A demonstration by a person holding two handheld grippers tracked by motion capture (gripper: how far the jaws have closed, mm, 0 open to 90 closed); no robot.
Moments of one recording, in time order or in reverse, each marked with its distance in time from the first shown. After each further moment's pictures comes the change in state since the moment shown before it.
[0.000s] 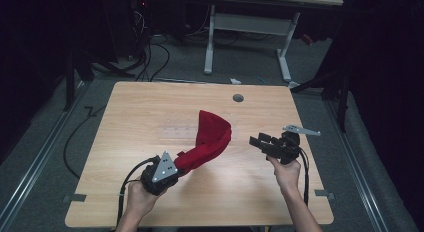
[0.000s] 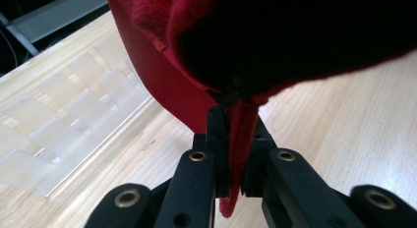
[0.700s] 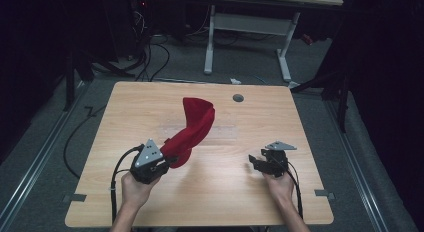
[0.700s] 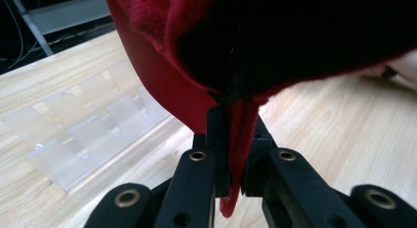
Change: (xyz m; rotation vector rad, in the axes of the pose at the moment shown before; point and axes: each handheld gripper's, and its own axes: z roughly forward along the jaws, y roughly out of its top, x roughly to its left) left arm 0.027 0.025 -0.006 -0.100 0.030 -0.156; right arm -0.018 -0.061 0.037 0.199 -0.346 -0.212
